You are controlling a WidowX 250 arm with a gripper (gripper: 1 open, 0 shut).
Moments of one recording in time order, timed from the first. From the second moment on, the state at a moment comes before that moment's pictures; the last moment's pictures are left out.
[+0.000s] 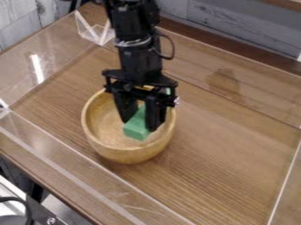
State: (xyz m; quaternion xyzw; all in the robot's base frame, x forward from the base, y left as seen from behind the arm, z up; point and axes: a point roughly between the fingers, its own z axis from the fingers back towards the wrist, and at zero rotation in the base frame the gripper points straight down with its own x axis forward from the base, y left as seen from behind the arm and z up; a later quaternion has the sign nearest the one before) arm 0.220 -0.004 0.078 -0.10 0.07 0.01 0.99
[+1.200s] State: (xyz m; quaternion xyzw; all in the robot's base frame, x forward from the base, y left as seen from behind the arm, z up) arm 0.244 -0.092 0.061 -0.10 0.03 -0.05 0.99
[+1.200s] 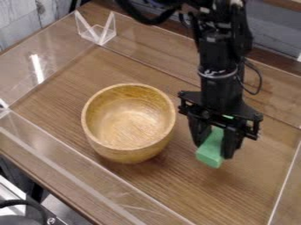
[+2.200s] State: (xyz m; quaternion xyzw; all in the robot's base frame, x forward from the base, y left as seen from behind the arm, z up) arm 0.237 -0.082 0.064 -0.10 0.04 -0.05 0.99
